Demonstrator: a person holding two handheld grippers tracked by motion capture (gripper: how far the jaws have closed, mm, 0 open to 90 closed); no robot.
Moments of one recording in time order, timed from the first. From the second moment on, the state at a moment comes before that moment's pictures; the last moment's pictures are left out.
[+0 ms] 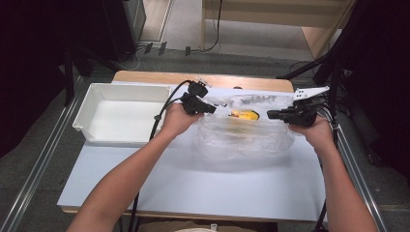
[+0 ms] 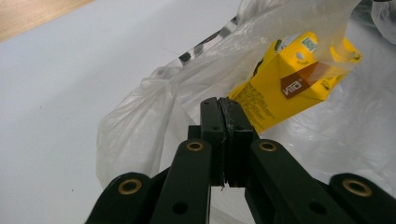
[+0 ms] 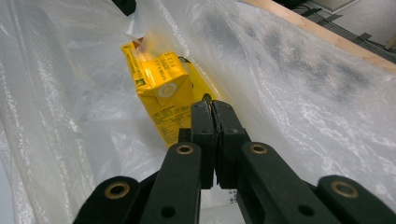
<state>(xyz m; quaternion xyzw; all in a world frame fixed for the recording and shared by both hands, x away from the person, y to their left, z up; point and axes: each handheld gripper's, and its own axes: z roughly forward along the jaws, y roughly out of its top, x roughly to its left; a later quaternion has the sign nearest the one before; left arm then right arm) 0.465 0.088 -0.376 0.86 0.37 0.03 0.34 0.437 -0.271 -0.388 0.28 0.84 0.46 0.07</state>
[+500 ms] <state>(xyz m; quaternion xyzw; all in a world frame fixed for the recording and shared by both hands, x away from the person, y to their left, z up) 0.473 0.091 -0.401 0.84 0.39 0.03 0.37 0.446 -0.264 -0.414 0.30 0.84 0.45 0.07</state>
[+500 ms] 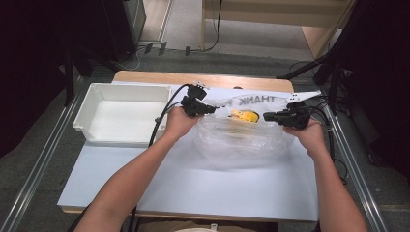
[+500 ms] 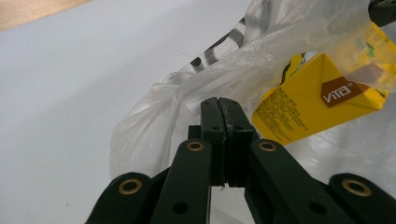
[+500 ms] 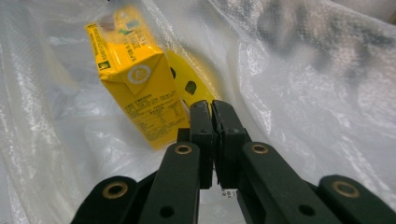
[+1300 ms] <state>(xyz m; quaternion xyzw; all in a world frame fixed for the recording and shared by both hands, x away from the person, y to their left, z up) 0.467 0.087 -0.455 0.83 0.42 0.12 0.35 0.436 -0.270 -0.455 0.34 0.83 0.44 0.09</state>
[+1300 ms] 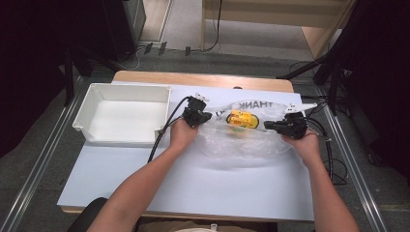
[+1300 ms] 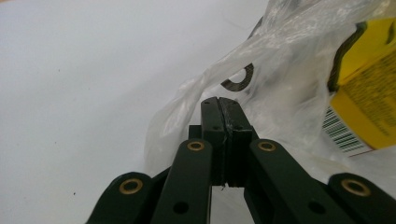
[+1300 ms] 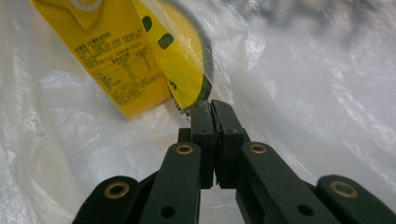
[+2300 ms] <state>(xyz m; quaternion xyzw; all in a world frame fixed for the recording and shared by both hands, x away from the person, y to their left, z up) 0.464 0.094 -0.474 0.81 0.43 0.20 0.34 0.404 -0.315 -0.488 0.41 0.81 0.40 0.12</state>
